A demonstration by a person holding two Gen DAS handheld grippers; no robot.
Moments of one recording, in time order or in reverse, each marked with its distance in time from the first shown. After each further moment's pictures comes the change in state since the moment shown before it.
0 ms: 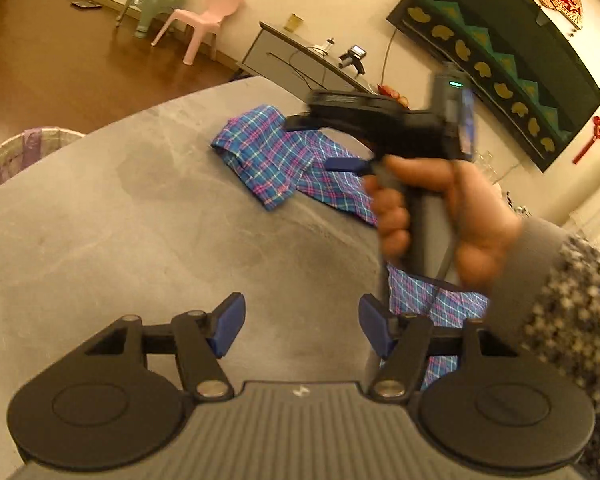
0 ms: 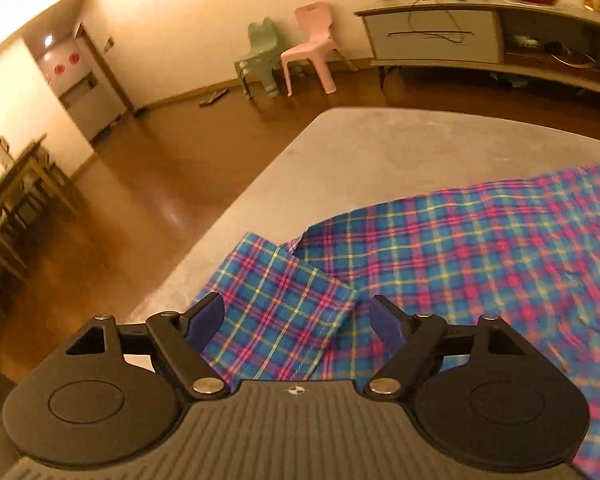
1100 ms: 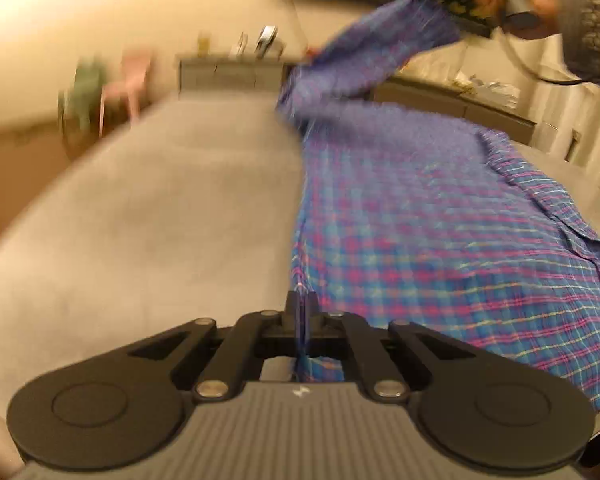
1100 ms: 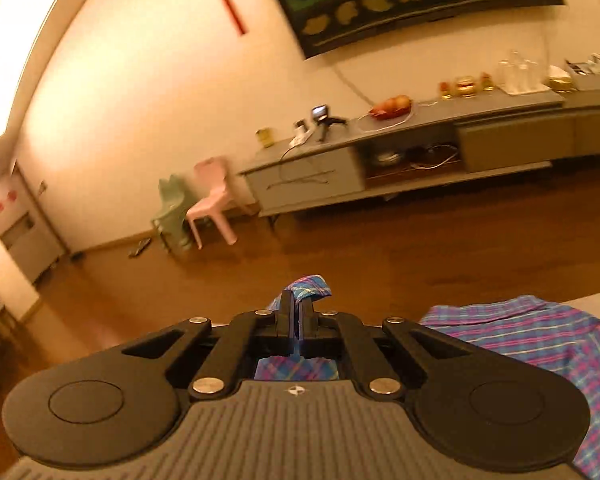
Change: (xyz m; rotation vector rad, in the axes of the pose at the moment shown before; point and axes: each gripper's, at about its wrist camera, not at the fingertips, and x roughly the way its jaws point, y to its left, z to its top) left arm -0.042 -0.122 -0.126 0.580 -0.042 0.110; right arm -0.302 -0.195 0.090 0.244 -0.413 -0.190
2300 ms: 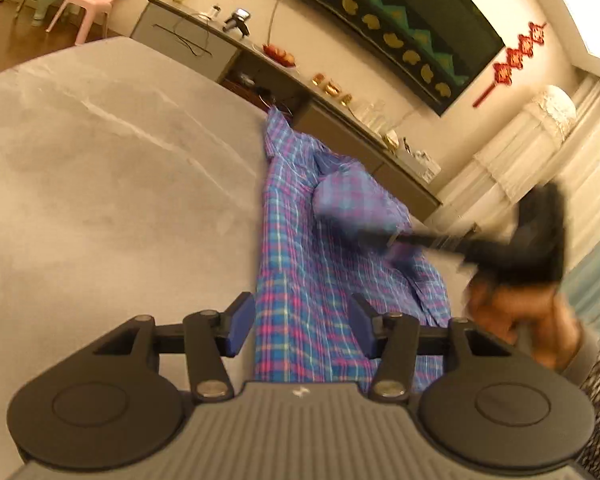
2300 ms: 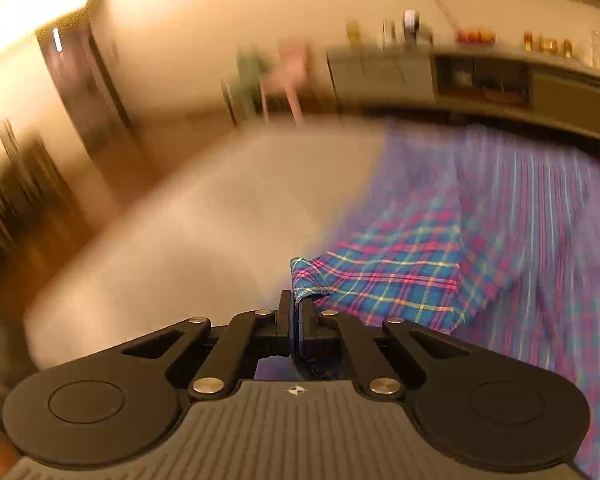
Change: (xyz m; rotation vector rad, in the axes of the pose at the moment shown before) left arm 0.025 0.035 0.017 -0.403 0.050 -0.425; right arm -0.074 -0.005 -0.268 -0.333 0.367 0.123
